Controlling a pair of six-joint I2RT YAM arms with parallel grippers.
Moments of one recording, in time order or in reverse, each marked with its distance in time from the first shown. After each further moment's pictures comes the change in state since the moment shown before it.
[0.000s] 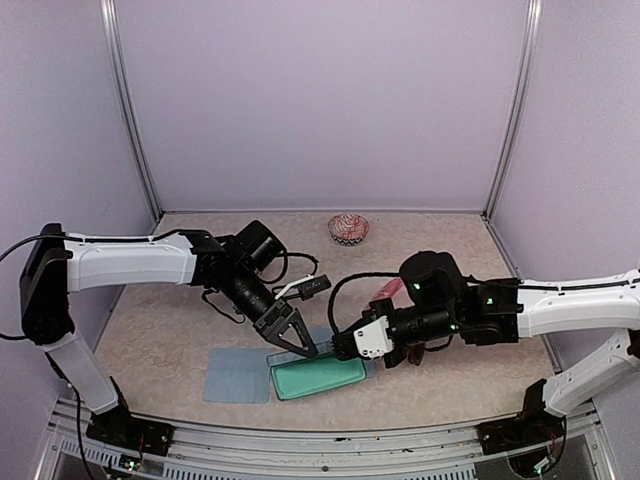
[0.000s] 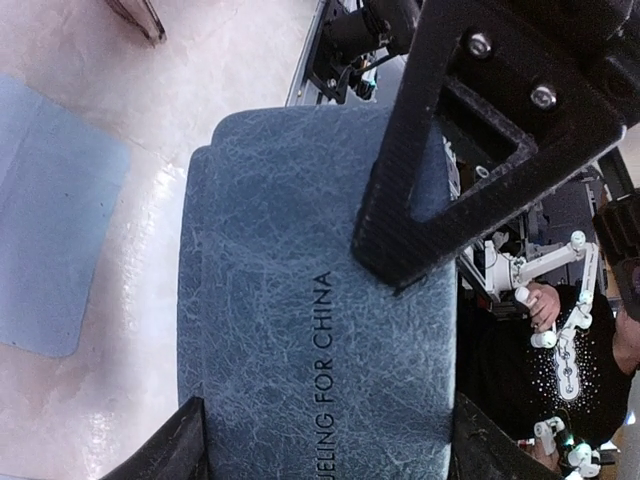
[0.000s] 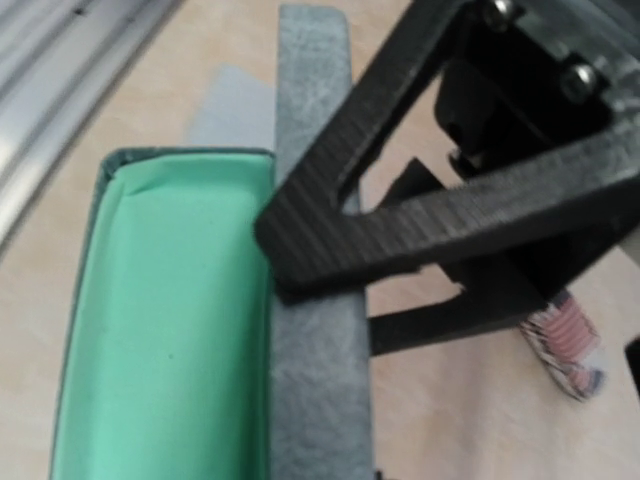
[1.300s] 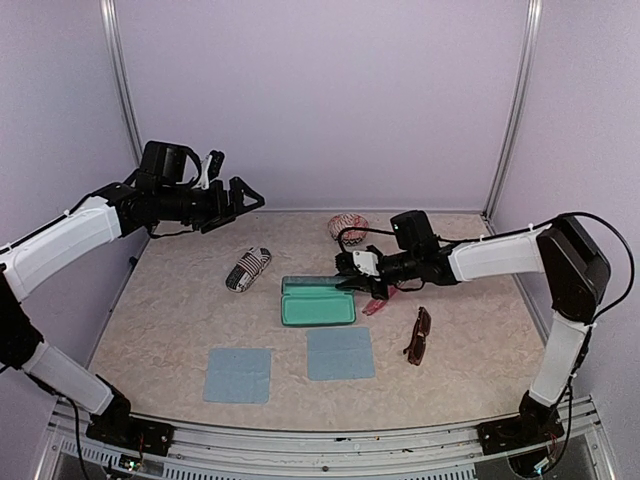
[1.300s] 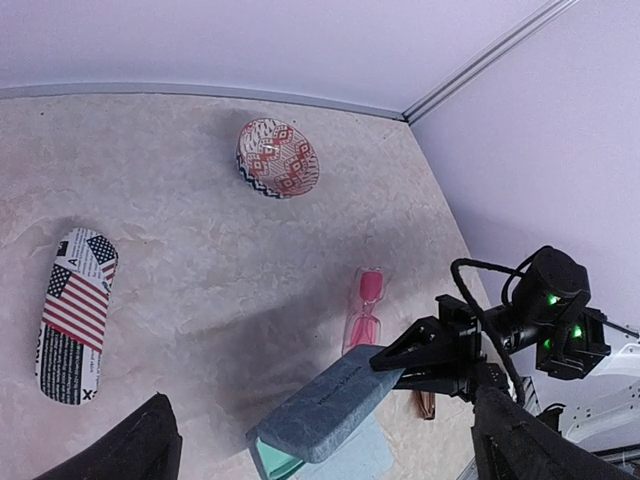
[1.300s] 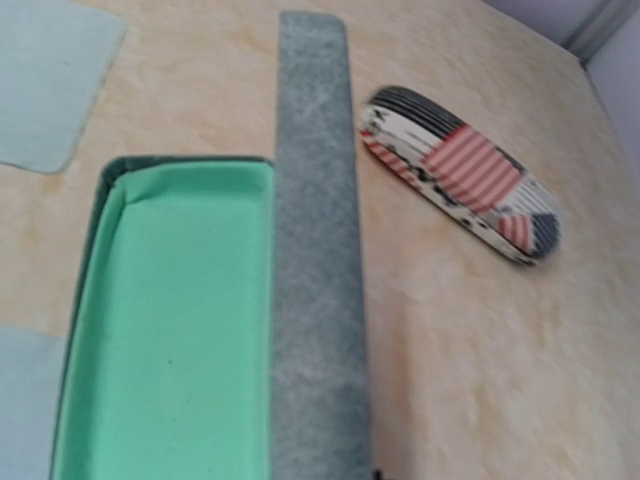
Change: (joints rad) left arm 0.388 -0.254 0.105 0.241 -0.660 -0.409; right arm -0.497 0.525 0.248 0.257 -0.404 0.006
